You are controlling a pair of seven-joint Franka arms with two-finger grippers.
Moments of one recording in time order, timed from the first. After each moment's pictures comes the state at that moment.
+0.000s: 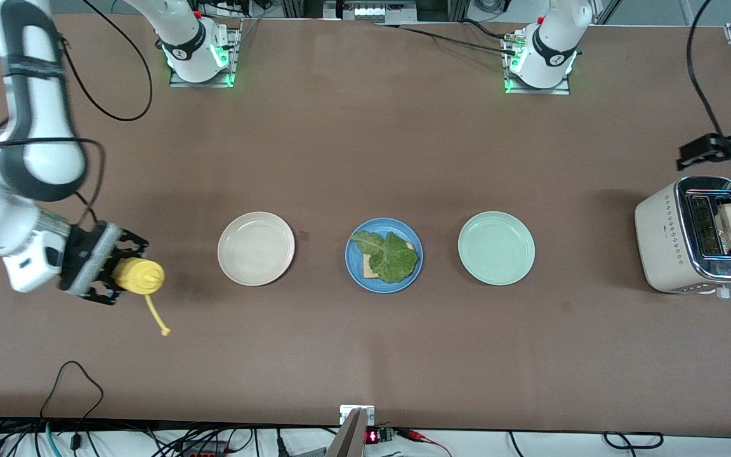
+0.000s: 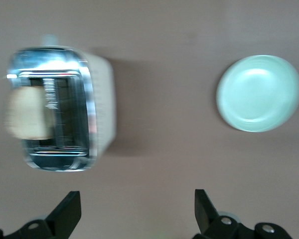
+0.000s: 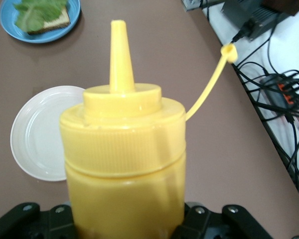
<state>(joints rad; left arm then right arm) 0.14 0.05 0.01 -1.65 0.10 1.61 0.15 0.06 0.43 -0.14 -1.62 0.62 2.12 -1.60</state>
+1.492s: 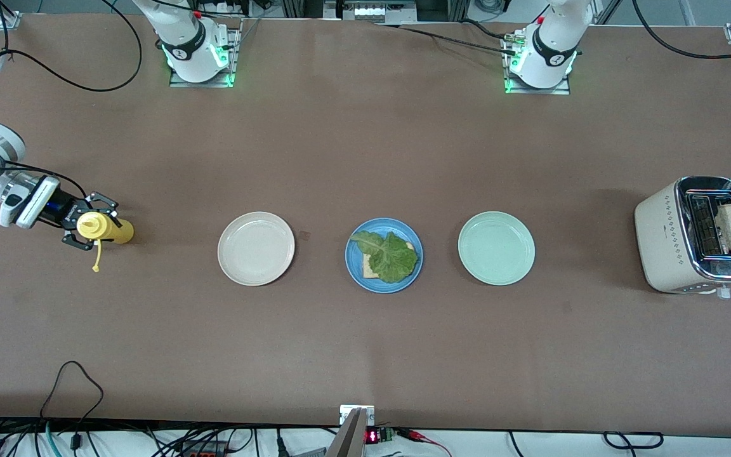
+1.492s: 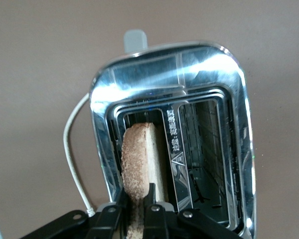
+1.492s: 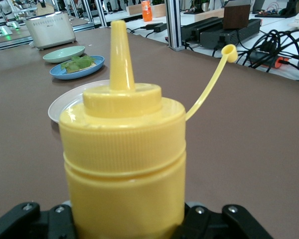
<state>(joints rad) 0.47 0.37 0.00 -1.63 0.05 1.97 0.64 -0.57 0.60 0.03 -1.98 1.18 1.90 -2.39</state>
